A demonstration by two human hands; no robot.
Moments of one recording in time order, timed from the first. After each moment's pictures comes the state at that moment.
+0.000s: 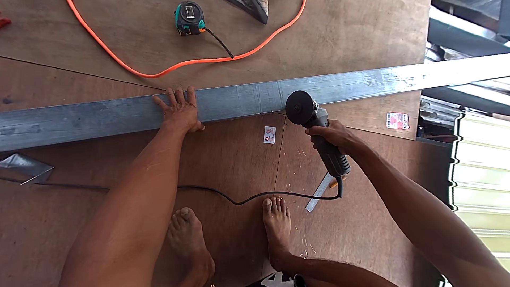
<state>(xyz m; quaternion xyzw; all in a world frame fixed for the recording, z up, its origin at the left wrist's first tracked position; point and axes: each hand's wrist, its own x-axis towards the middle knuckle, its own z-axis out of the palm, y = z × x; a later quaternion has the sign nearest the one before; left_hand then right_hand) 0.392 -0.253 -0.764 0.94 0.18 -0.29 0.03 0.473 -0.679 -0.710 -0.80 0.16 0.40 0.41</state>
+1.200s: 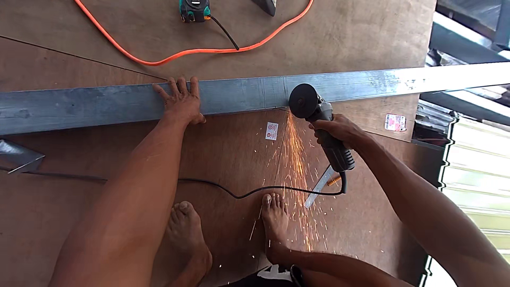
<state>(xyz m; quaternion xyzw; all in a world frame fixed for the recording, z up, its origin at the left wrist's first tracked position) 0.391 -0.249 -0.763 0.94 0.17 -0.28 0.06 0.483 -0.661 -0.694 -0.82 0.17 0.40 0.37</state>
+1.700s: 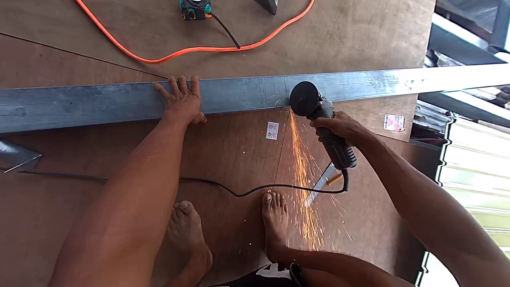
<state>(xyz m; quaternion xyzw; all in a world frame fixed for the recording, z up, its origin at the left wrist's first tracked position) 0.391 -0.249 -0.761 0.94 0.17 -0.28 0.06 0.490 -0.659 -0.692 -0.82 0.17 0.41 0.36</state>
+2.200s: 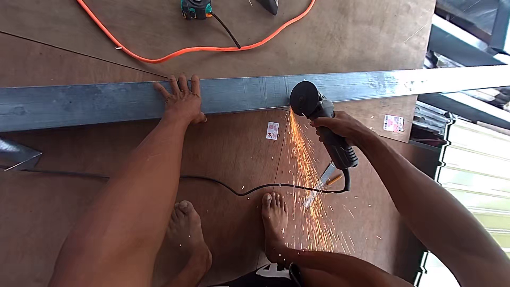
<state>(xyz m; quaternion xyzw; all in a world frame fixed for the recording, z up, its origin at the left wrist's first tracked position) 0.390 -0.248 -0.764 0.95 0.17 -0.27 0.05 0.494 -0.658 -0.691 -0.82 0.16 0.42 0.35</state>
